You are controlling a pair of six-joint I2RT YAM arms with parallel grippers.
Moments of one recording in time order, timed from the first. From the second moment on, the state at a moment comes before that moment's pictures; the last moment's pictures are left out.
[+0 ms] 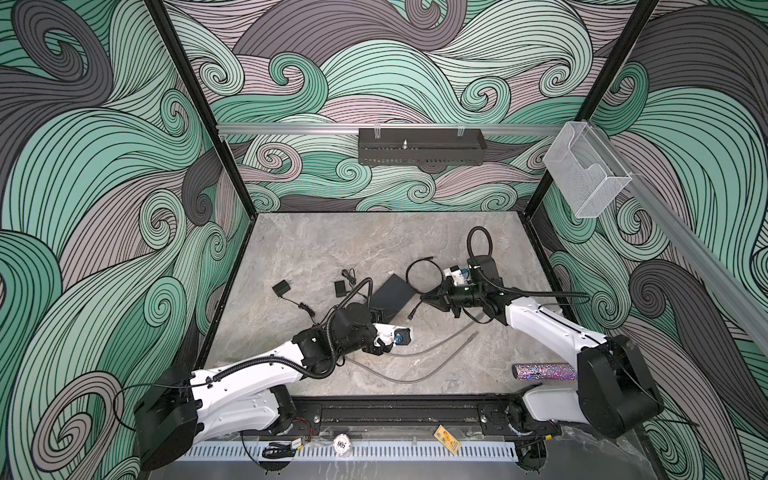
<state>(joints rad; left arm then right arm) -0.97 1.07 0.57 -0.01 0.00 0.78 0.38 1.36 0.75 -0.15 -0.78 1.13</state>
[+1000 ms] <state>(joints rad) -0.97 1.13 0.55 0.20 -0.14 0.57 0.37 1.27 0.68 0.10 -0.85 1.40</state>
